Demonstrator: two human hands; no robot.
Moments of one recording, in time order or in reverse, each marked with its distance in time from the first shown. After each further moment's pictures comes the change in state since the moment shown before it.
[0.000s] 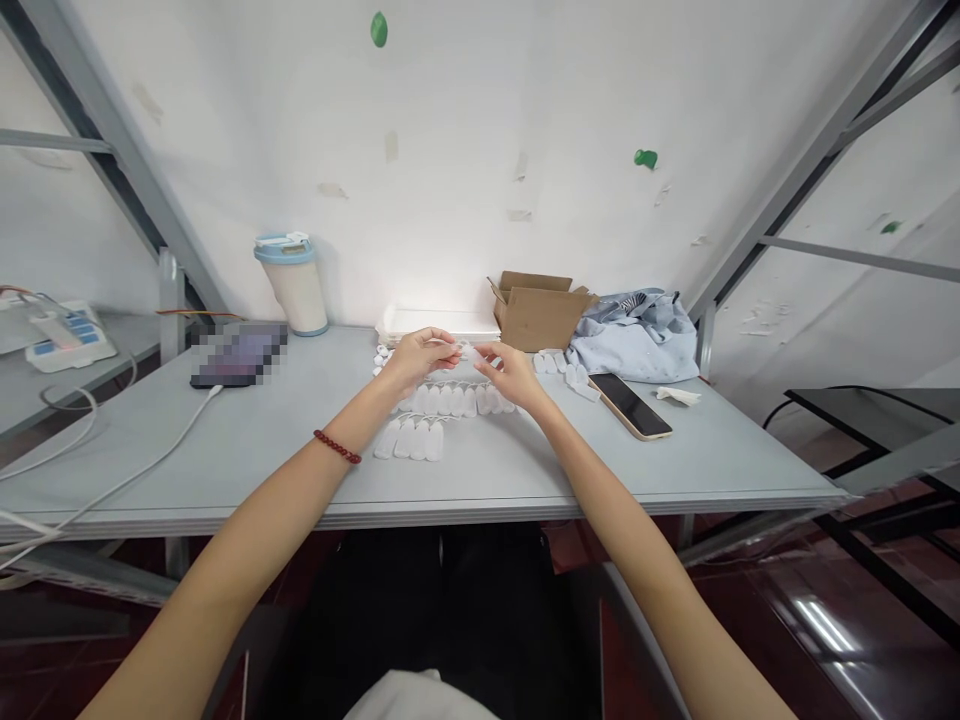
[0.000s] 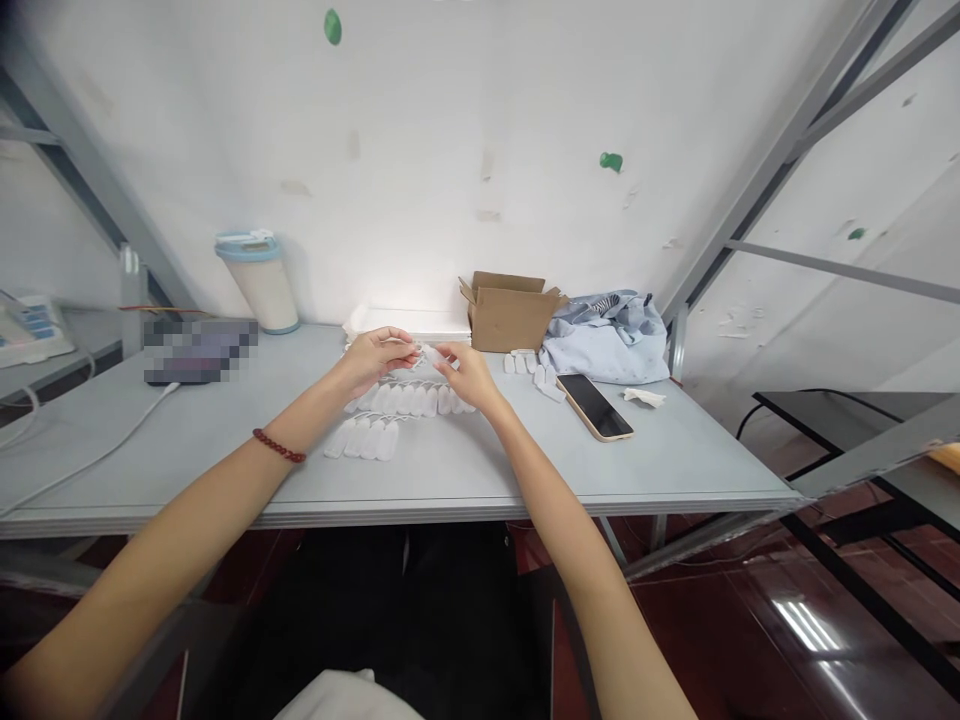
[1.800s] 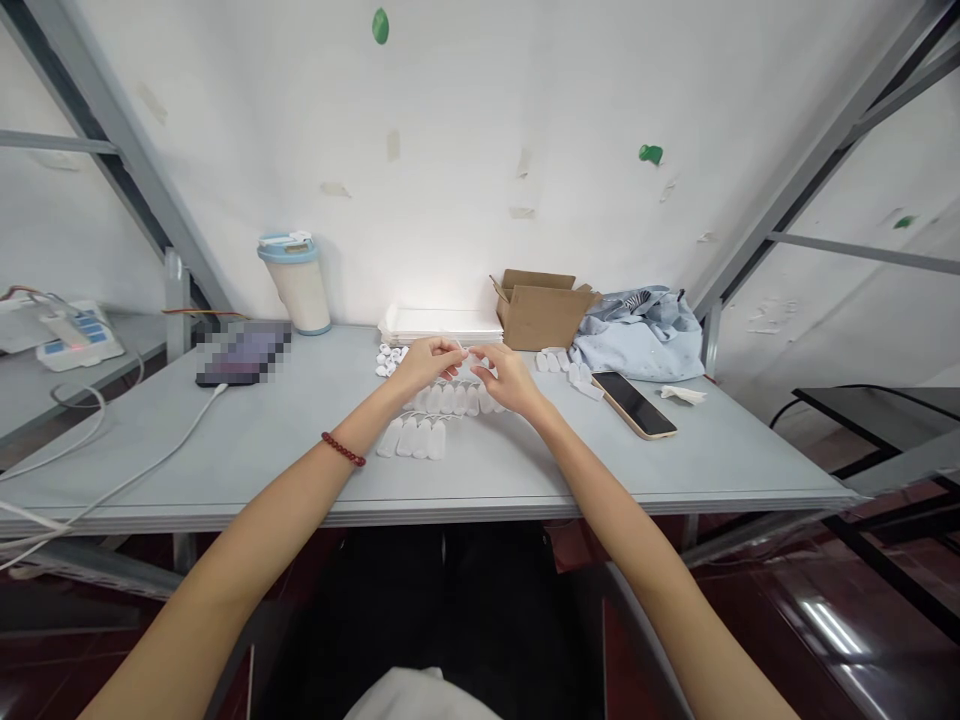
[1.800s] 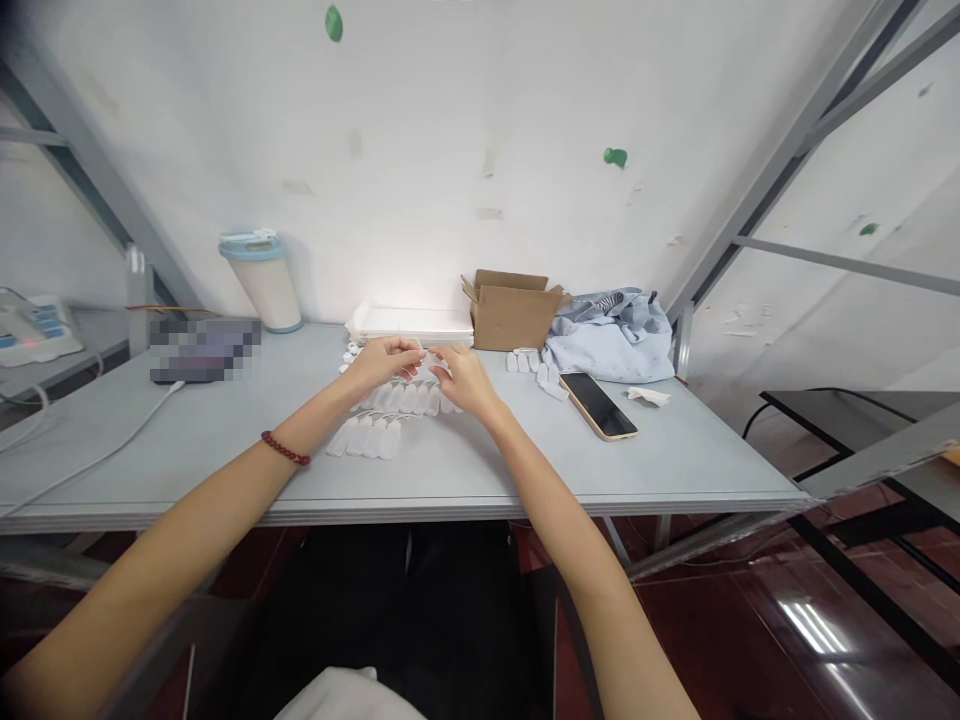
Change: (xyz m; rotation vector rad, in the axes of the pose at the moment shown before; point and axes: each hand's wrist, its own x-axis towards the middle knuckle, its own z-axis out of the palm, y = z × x) left_hand -0.002 -0.007 0.004 0.295 -0.017 0.004; right_hand -0.007 -0.010 0.006 -0.128 -0.030 -0.152
